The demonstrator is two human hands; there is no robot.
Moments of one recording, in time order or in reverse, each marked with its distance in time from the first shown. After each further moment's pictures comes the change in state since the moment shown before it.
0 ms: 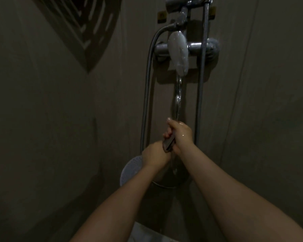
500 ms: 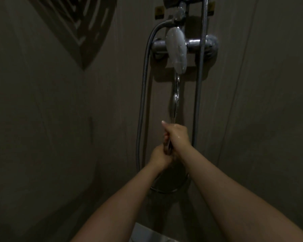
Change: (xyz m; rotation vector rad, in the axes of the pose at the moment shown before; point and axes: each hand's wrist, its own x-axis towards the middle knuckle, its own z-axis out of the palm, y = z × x) left_hand 0.002 0.008 0.020 -0.570 -0.204 -0.119; right_hand 0.010 0.006 -0.011 -0.343 -0.035 -0.041
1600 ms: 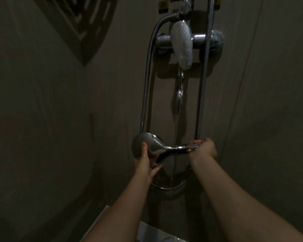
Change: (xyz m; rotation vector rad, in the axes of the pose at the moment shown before) left_hand 0.005 -0.060 -0.022 -1.091 0.315 -0.473; right_hand 0.002 0.024 -0.045 0.770 0.728 0.284
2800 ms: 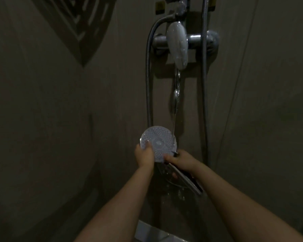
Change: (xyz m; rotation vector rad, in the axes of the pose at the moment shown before) left_hand -0.019 0.007 0.031 0.430 0.160 0.412; right_hand 0.002 0.017 -0.033 -1.385 -0.931 -0.040
